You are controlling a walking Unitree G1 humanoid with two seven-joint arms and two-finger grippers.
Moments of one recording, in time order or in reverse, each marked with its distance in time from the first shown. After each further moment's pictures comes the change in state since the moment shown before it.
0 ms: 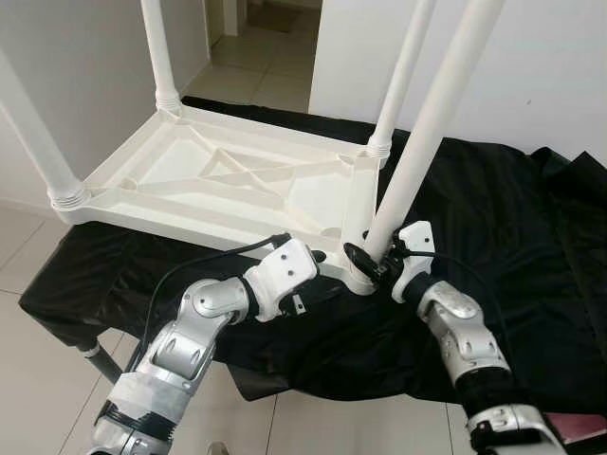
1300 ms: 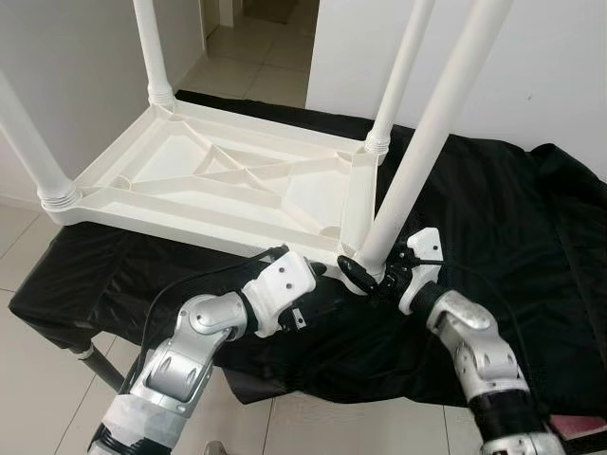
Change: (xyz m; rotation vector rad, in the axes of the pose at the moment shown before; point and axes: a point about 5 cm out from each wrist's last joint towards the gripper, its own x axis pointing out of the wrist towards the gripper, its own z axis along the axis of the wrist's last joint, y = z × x) left arm -0.010 -0.018 0.003 -0.047 -0.013 0.002; right arm -0.018 0.003 0.008 -0.003 0.007 0.269
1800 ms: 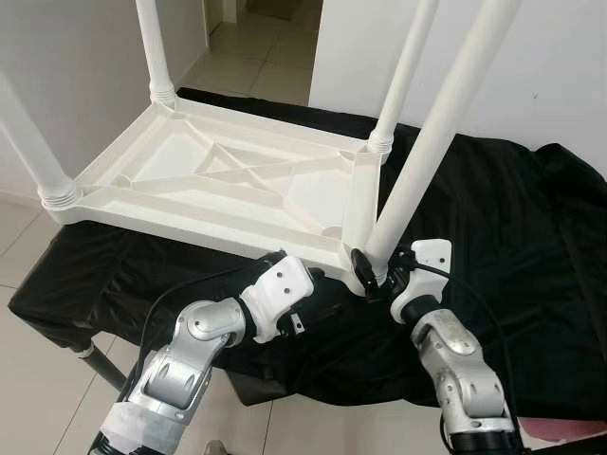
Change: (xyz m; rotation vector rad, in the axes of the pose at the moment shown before) left arm -0.001 -0.005 -0.003 -0.025 0.005 0.000; right arm -0.014 0.016 0.005 0.070 -0.022 -0.373
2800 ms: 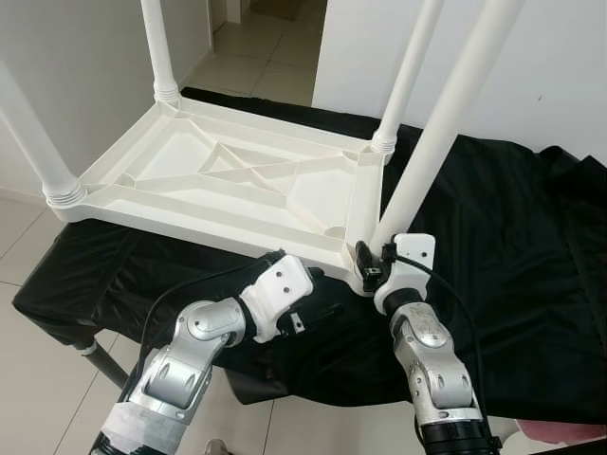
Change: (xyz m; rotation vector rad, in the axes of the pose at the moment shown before) left arm -0.001 0.001 -0.002 -0.011 0.002 0.008; right arm 0.012 0.027 -0.004 0.018 0.010 -0.273
